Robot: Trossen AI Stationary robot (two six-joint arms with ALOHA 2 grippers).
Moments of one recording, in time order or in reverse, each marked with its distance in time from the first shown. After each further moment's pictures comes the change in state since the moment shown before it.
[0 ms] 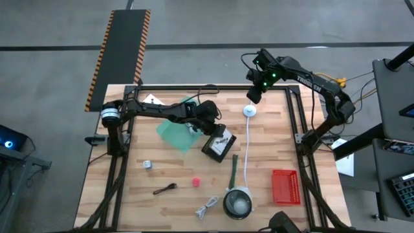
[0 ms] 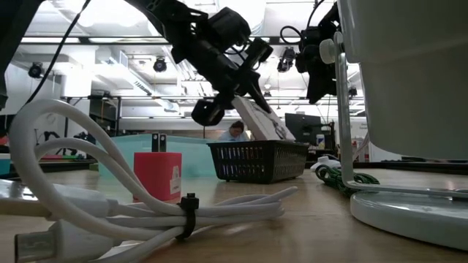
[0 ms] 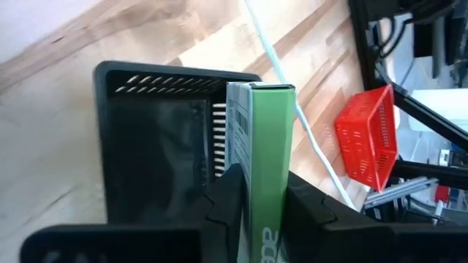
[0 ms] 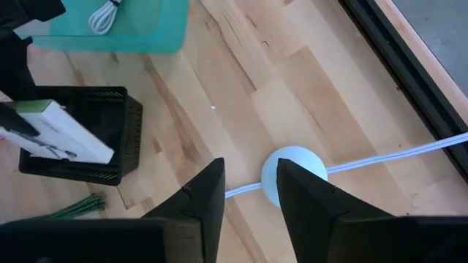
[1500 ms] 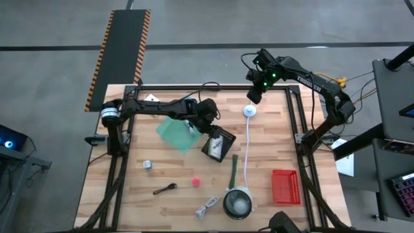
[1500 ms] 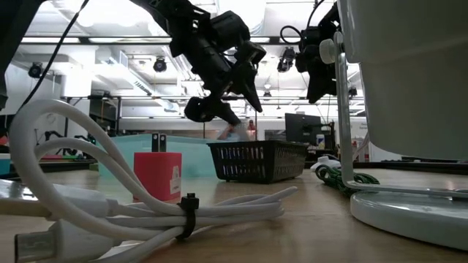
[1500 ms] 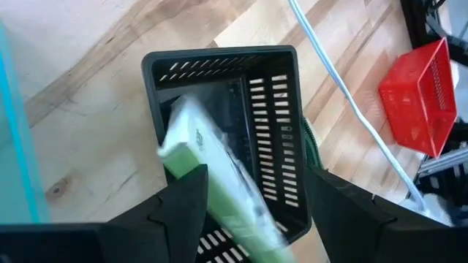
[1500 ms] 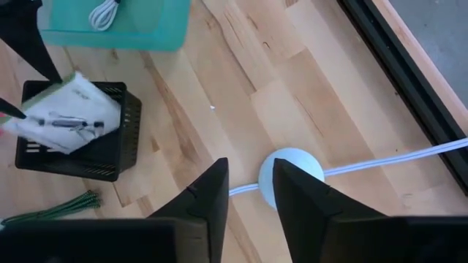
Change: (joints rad) left arm 0.020 -0.003 0.064 -0.225 -0.003 0.209; right arm 0.000 0.000 0.000 0.002 0.001 -0.029
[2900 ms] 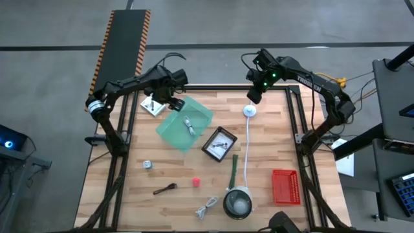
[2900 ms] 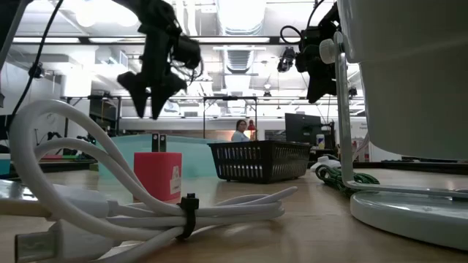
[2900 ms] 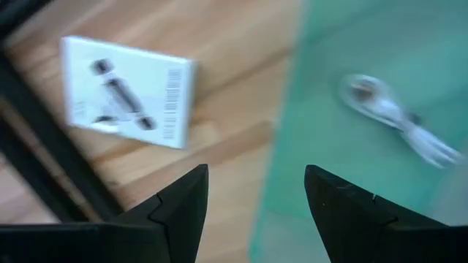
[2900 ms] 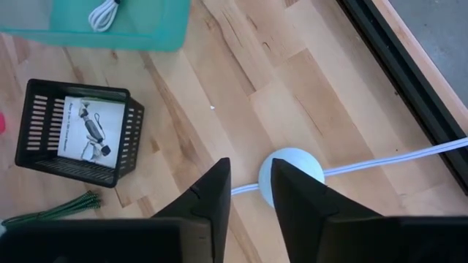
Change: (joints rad) left arm 0.399 -0.134 0.103 -0.871 -0.446 0.270; right arm 0.000 0.000 0.000 0.000 0.000 0.003
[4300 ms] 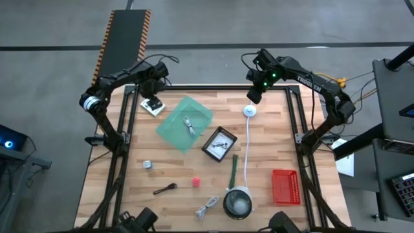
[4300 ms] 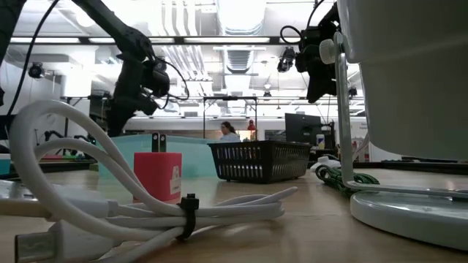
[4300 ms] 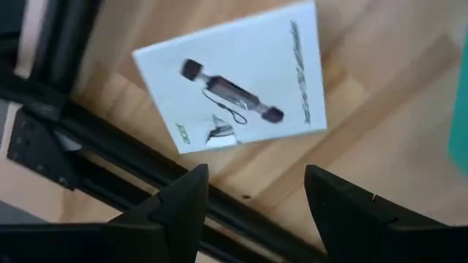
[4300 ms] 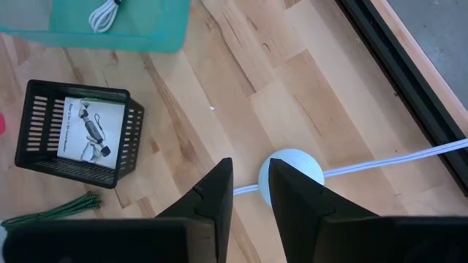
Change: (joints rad) left arm 0.327 -0.017 -0.189 0.075 -0.051 0.795; right arm 0.000 0.000 0.000 0.003 0.000 0.000
